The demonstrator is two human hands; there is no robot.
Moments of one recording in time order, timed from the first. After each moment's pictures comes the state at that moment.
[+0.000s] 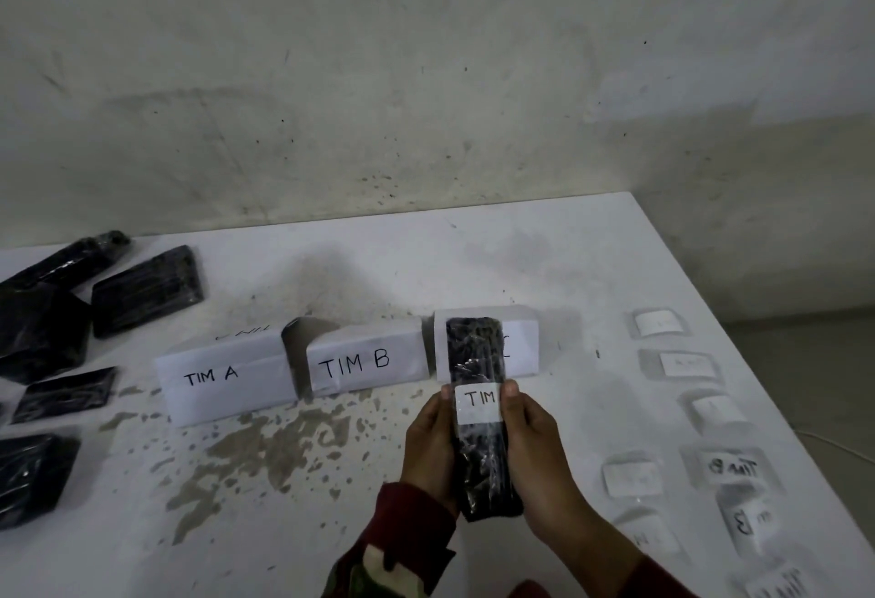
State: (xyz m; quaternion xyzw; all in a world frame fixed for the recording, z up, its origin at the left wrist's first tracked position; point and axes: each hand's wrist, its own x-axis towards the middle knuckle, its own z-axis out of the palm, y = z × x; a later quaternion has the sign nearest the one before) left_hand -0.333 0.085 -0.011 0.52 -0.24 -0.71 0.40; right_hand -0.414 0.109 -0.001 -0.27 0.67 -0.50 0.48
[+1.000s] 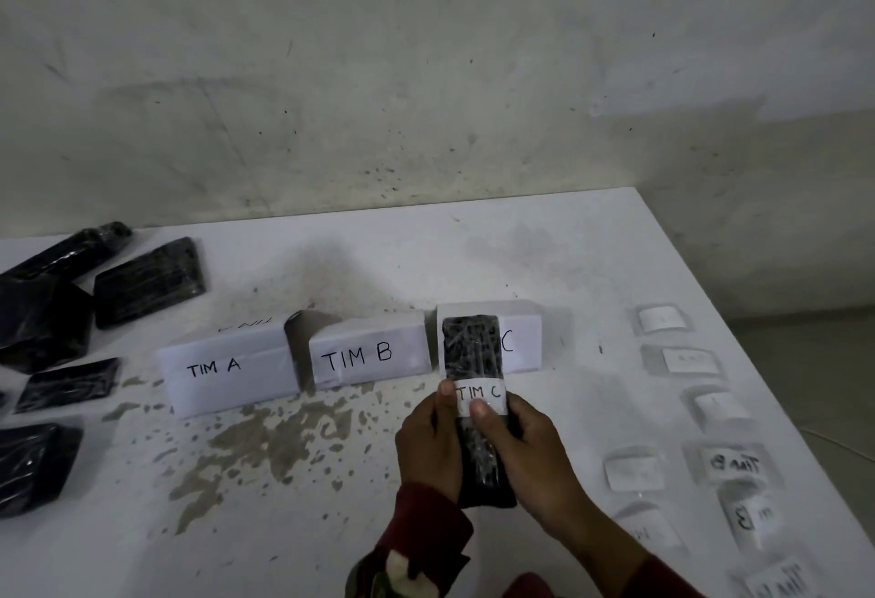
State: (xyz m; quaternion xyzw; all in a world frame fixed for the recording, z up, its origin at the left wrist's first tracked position) left_hand -0.327 0.092 -0.013 0.61 -0.46 -0.49 0.41; right_hand -0.420 0.118 -0.007 -0.38 0.63 -0.45 0.51
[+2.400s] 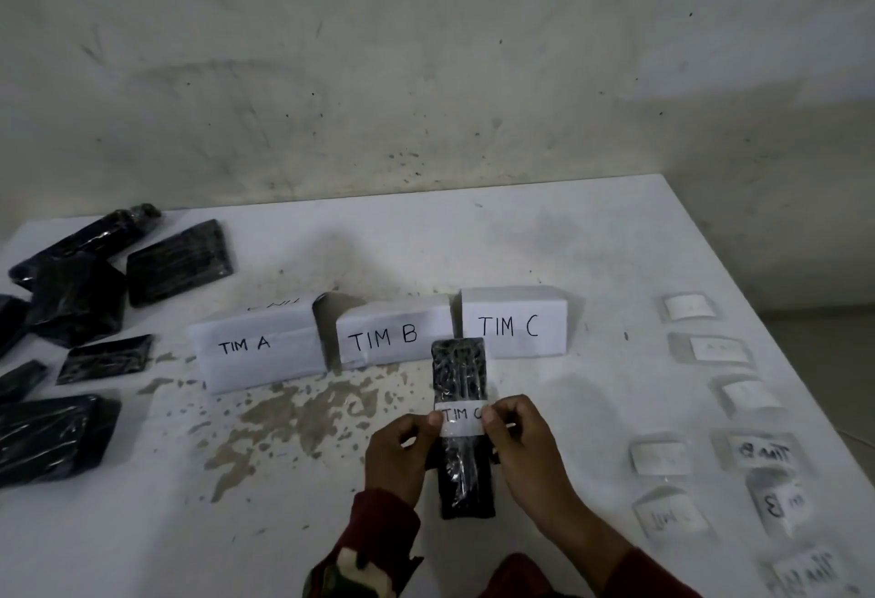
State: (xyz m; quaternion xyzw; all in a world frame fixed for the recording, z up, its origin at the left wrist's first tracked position) left_hand -0.264 0.099 -0.051 0.63 -0.40 -0.55 0.38; right_hand -0.393 0.123 -0.040 -0.38 0.68 -0.42 0.47
